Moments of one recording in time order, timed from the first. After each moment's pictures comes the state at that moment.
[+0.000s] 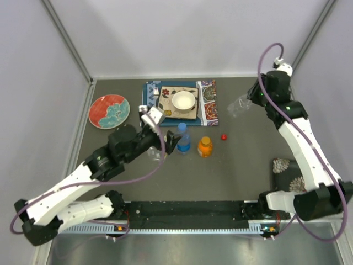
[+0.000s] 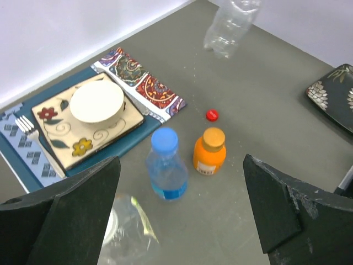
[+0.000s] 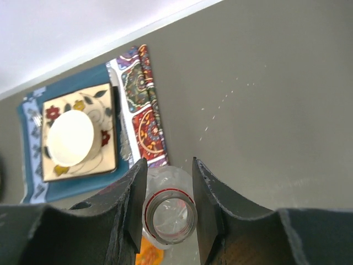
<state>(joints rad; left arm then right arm) -0.92 0.91 1.00 -0.25 -0.13 -0.03 0.22 1.20 1.33 -0.57 0.24 0.49</state>
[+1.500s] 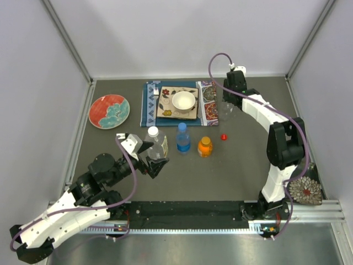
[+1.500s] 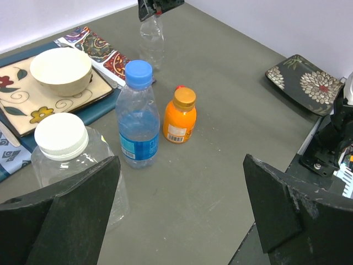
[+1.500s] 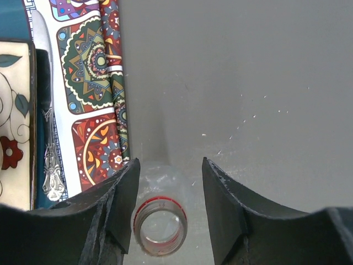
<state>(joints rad) -0.92 0.42 0.62 -0.27 -0.04 -0.16 0.31 1.86 1.48 -0.30 0.34 0.24</state>
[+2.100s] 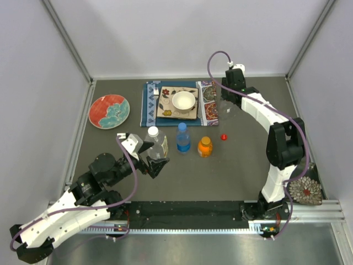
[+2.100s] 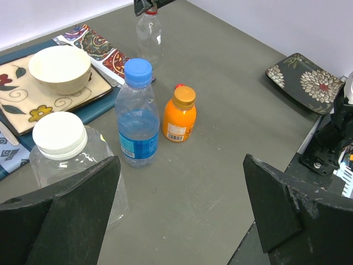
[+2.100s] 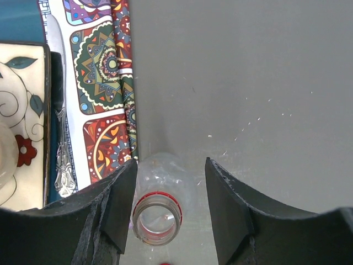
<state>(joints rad) -0.92 0.42 0.62 -0.27 -0.04 -0.16 0.32 1.86 1.52 -0.34 0.33 0.24</state>
